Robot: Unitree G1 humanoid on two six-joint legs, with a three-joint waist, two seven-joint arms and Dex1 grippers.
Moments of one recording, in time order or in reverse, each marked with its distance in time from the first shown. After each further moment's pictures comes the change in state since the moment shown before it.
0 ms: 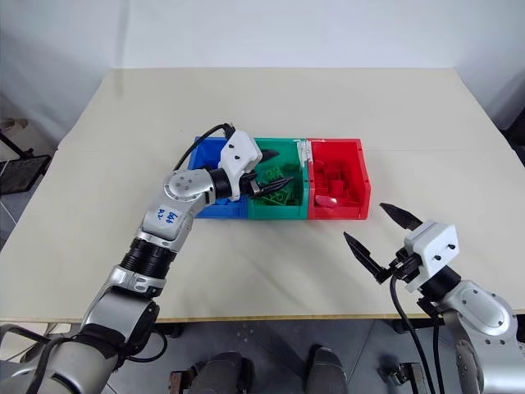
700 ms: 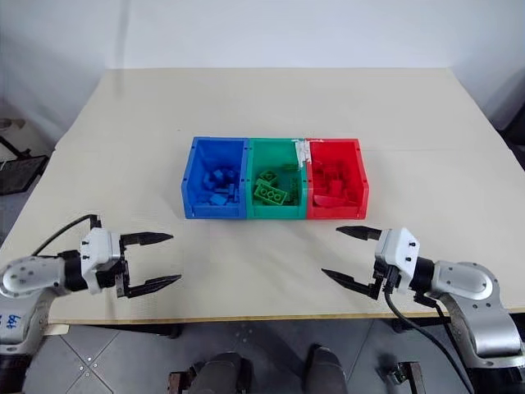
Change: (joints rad) left arm 0.847 0.497 0.418 -0.393 -0.283 -0.164 -0.430; right arm -0.183 -0.160 0.171 0.258 0.004 -0.095 0.392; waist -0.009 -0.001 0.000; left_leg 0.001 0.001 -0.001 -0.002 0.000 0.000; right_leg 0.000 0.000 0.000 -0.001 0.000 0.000
